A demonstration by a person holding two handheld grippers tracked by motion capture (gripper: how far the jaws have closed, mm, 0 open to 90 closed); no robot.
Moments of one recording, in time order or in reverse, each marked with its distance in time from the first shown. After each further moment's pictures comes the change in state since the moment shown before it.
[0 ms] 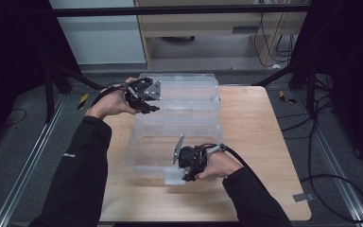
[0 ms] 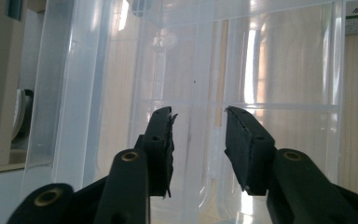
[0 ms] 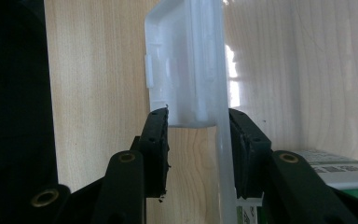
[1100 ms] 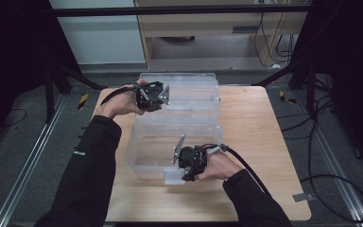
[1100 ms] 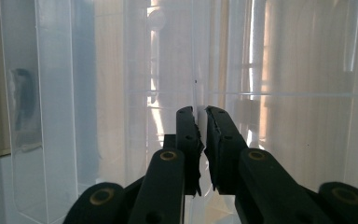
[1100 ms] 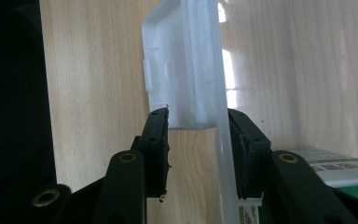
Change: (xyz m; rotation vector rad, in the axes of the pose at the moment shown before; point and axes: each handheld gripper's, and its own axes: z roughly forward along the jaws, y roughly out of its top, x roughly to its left) left arm 0.000 0.018 0.019 0.169 -0.012 0.071; right arm 0.001 -0.001 0.000 -0.019 -0.019 0.007
